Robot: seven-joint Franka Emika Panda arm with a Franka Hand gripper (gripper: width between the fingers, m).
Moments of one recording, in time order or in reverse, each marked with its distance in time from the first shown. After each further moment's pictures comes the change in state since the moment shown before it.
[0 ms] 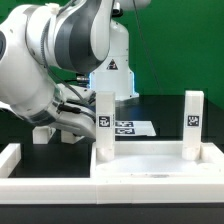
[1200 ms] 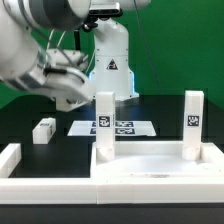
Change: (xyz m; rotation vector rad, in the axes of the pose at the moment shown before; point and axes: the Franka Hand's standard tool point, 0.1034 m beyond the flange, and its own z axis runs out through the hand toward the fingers) arm -0.064 0.016 -0.058 0.088 -0.039 -0.025
